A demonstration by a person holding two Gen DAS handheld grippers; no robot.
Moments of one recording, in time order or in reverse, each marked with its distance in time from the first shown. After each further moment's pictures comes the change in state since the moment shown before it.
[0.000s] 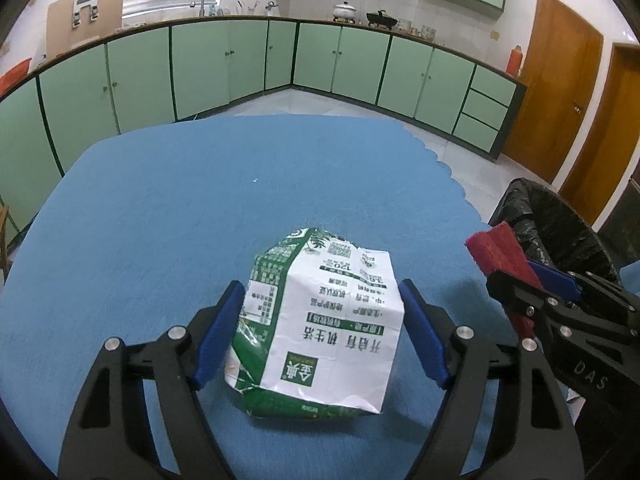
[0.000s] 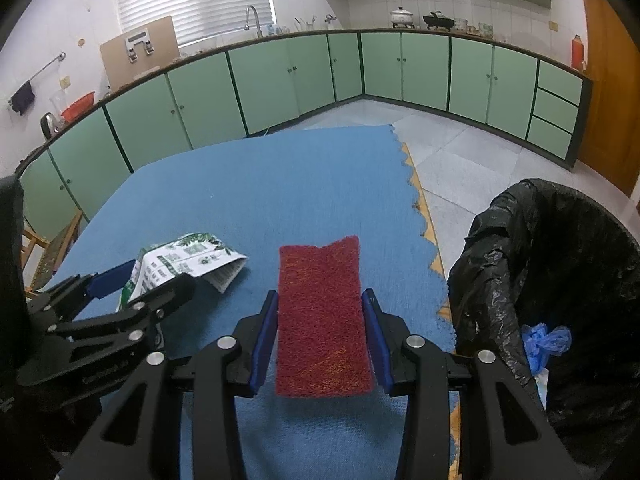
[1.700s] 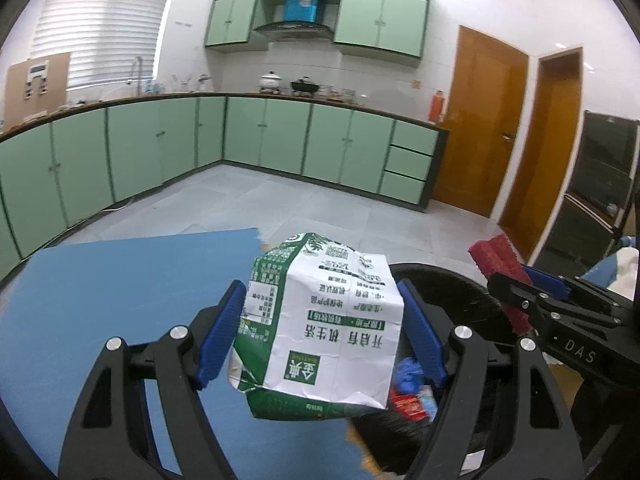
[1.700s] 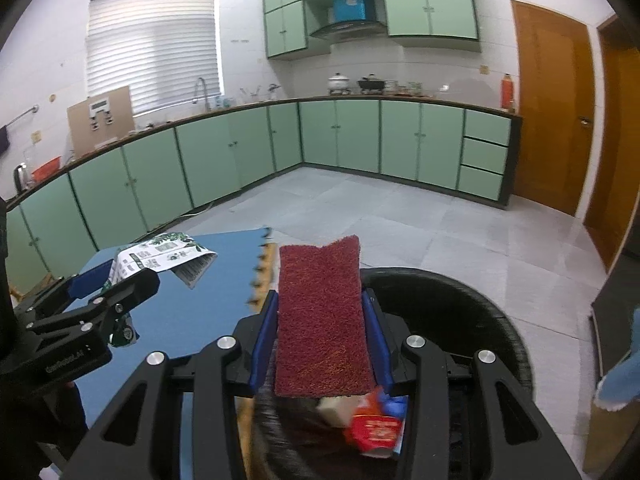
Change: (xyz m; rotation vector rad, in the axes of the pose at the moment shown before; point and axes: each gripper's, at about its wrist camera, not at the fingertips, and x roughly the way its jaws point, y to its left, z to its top) left arm -0.063 -0.172 0.054 0.122 -0.250 -0.215; right arm -0.144 -0.145 0.042 0.066 -0.240 -0.183
